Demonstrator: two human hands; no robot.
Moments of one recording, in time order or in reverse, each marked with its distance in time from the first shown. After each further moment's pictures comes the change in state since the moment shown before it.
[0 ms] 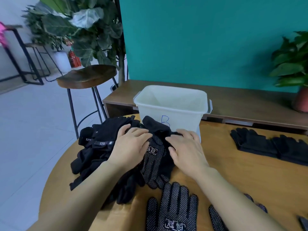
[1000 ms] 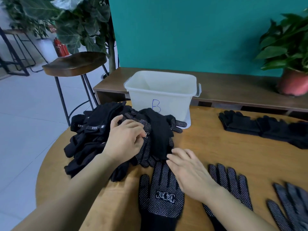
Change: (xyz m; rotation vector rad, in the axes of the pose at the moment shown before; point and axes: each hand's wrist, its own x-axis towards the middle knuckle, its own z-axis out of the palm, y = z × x) left_hand -0.024 0.031 -0.013 -0.159 0.039 -0.007; right_hand -0.109 -0.001 0.004 -0.114 -0.160 -0.234
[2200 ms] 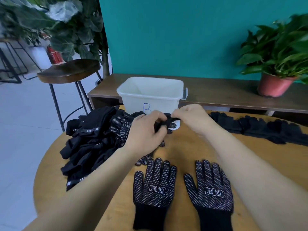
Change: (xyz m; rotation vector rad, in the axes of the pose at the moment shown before) left_hand 0.038 0.098 -0.027 -0.492 -0.019 -0.157; right_hand 0.059 0.048 -0.127 1.024 0.130 0.800
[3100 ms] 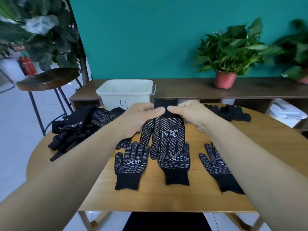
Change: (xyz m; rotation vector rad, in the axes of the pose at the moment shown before) left_hand -0.027 0.127 -0.018 -0.702 -0.477 -0.529; right_hand -0.122 0.012 -0.089 0.156 -0.039 0.063
